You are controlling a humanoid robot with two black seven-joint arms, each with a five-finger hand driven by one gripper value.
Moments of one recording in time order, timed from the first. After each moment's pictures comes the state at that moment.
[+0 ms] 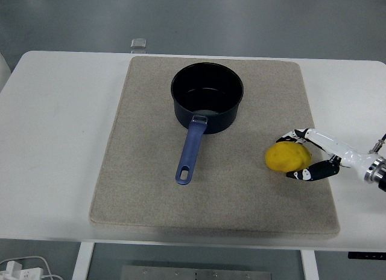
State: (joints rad) left arm -0.02 0.00 -0.09 -0.13 -0.06 -0.11 -0.05; right arm 0.87 -0.86 -0.03 1.48 -0.99 -0.30 0.29
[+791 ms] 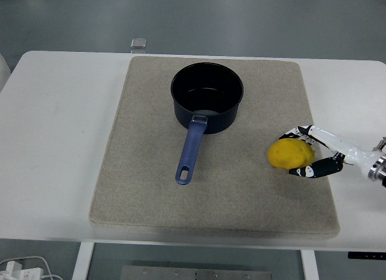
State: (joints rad) left arm -0.02 0.00 -0.09 -0.13 -0.06 -0.11 -0.05; right arm 0.87 -0.87 -0.01 1.48 -0.99 -0.30 0.30
